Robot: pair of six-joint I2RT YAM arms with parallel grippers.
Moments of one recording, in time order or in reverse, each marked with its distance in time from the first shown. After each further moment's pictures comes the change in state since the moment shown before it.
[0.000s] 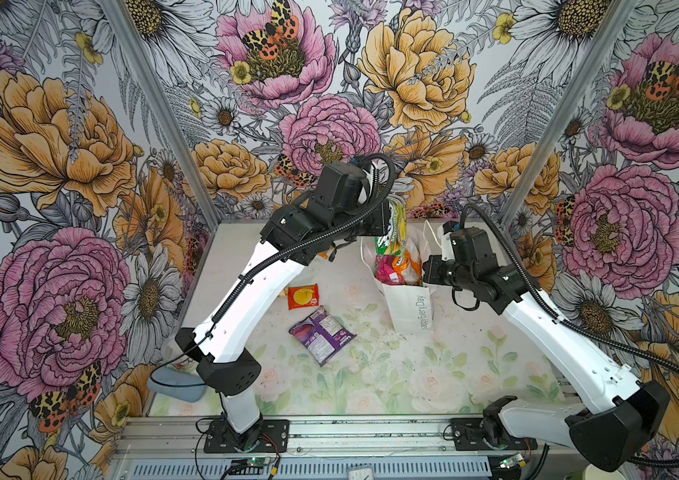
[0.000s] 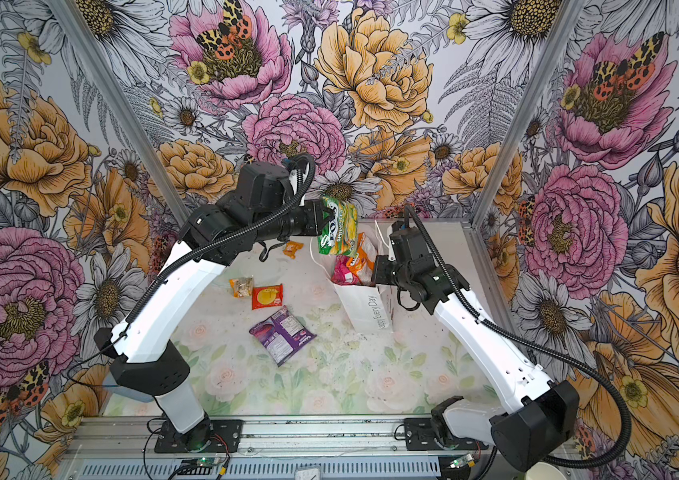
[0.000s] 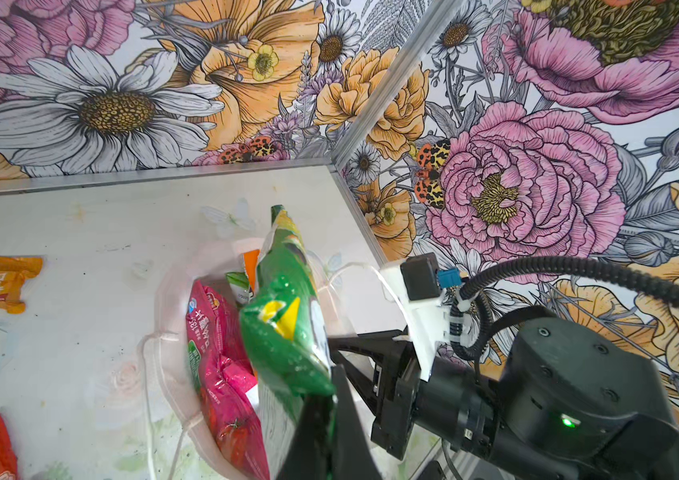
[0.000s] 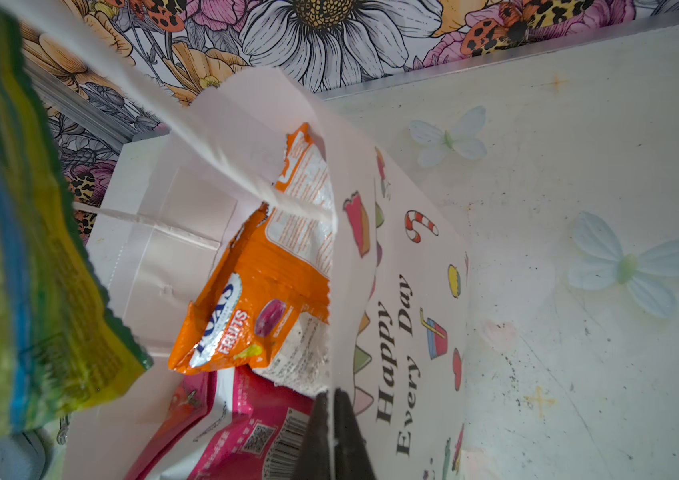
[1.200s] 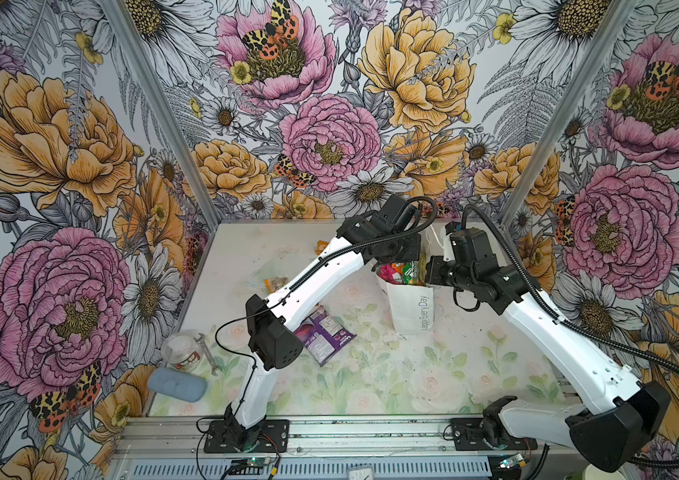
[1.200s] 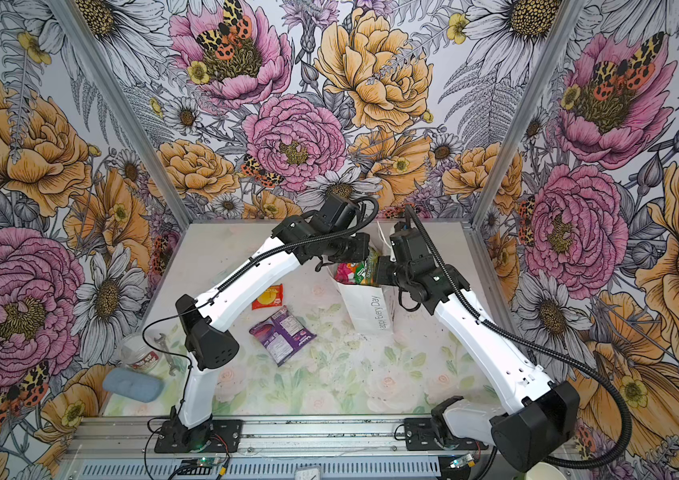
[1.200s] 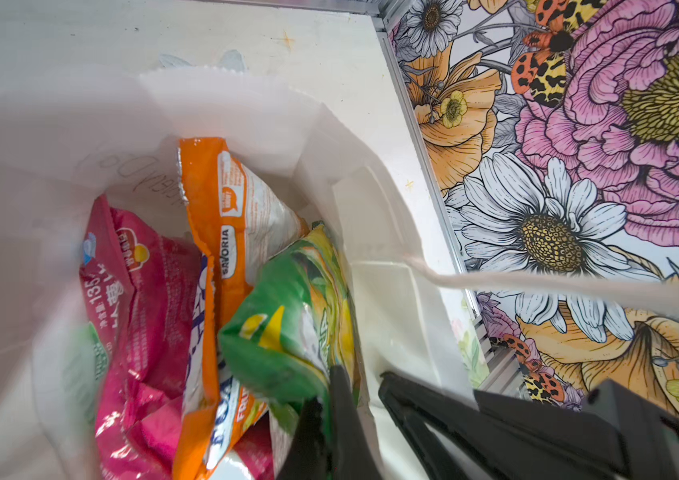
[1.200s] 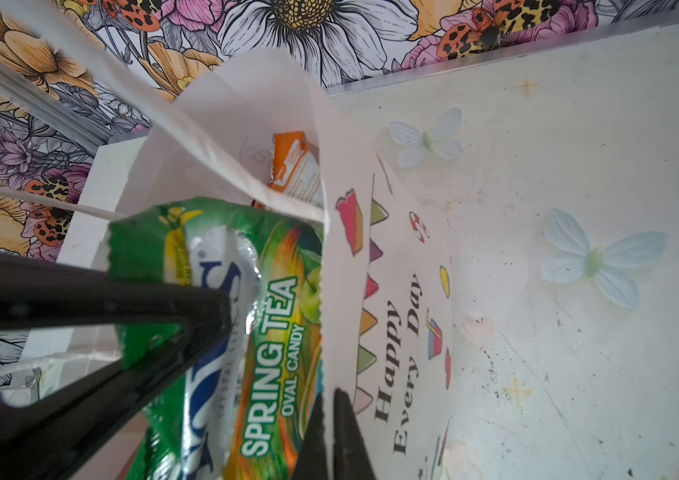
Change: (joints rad) left arm -0.048 0.349 0.034 -0.016 0.059 -0.084; right arm 0.001 -0.003 0.000 -0.019 0.045 0.000
